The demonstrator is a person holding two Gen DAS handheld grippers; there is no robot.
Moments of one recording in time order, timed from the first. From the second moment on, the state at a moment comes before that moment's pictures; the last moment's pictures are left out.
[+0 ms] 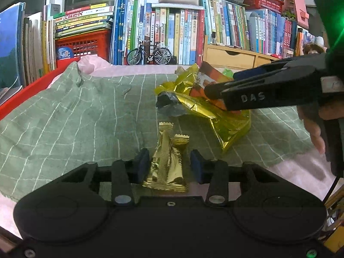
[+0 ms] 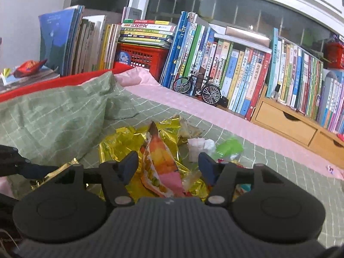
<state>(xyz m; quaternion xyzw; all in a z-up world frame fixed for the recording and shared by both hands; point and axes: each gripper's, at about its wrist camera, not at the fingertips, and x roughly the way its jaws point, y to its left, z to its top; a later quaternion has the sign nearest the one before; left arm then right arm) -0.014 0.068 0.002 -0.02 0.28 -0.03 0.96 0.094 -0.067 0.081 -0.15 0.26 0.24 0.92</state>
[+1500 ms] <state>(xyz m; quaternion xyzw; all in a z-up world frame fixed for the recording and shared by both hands) -0.068 0.019 0.040 -0.01 0.27 -0.09 0.96 0.009 -0.154 0.109 0.01 0.30 0.25 0.92</state>
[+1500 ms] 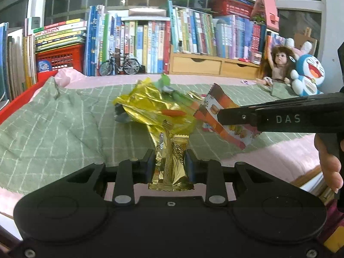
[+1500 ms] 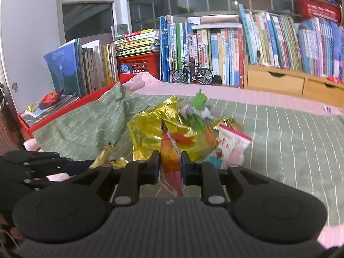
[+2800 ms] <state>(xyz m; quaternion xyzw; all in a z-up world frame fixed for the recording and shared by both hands) -0.142 -0.029 -0.067 0.01 0.44 -0.16 0.89 -0.123 -0.212 0.008 0.12 0.52 0.13 0.84</state>
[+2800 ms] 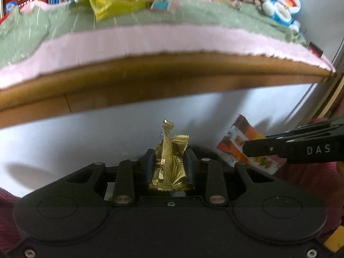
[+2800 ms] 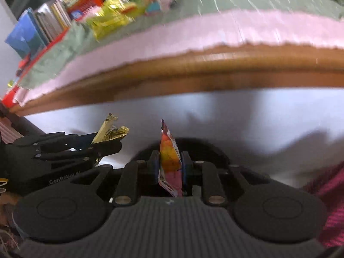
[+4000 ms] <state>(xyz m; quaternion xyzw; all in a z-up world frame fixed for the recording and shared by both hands) -0.098 -0.049 -0.150 0.05 0.52 -0.13 0.84 -0.085 -0.217 -0.078 0.17 0.60 0.07 0.78</state>
